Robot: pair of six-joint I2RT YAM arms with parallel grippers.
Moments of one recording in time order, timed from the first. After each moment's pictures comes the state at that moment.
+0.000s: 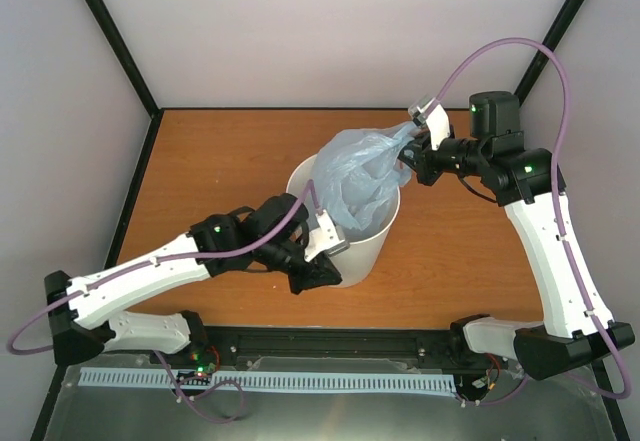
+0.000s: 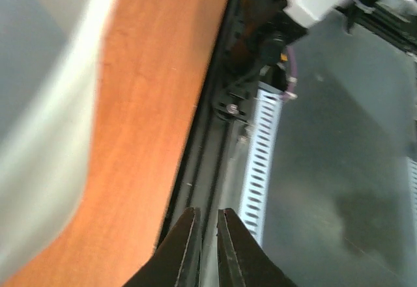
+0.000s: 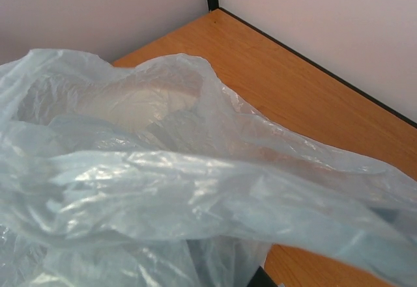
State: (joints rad) left arm -1.07 1.16 1.15 -0.79 0.50 -0.10; right arm 0.28 1.24 1.61 -0.98 -0.61 -0.24
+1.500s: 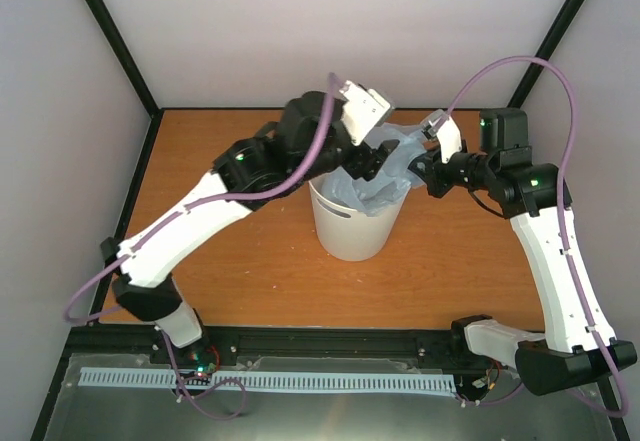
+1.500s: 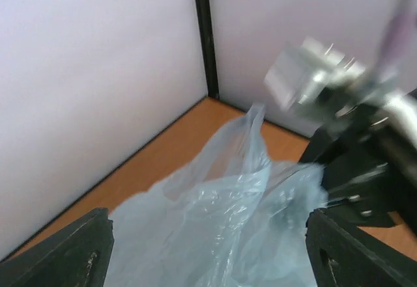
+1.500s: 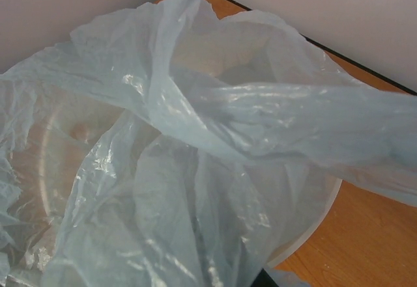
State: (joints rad) left arm -1.05 1.62 2.08 -0.74 -0.20 0.03; right arm 0.21 1.17 1.50 -1.00 -0.57 -0.26
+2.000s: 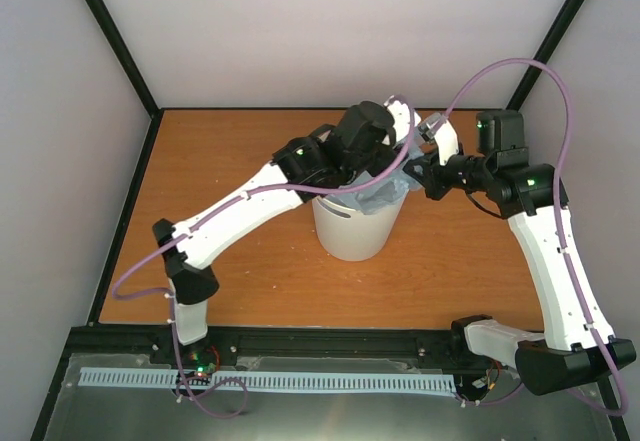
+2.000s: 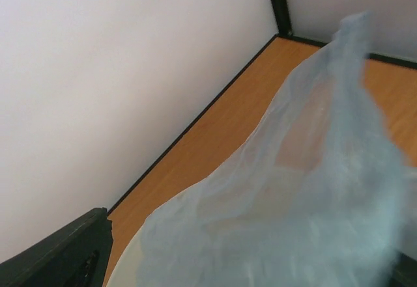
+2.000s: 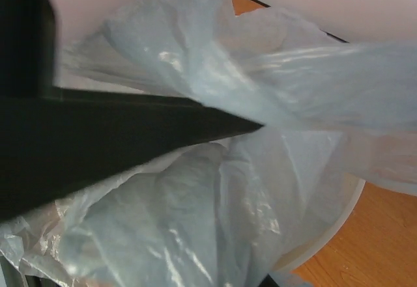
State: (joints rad) left arm -1.04 1.85 2.15 -0.77 -0.44 0.22; right arm 0.21 1.16 1.47 -1.00 -0.61 -0.25
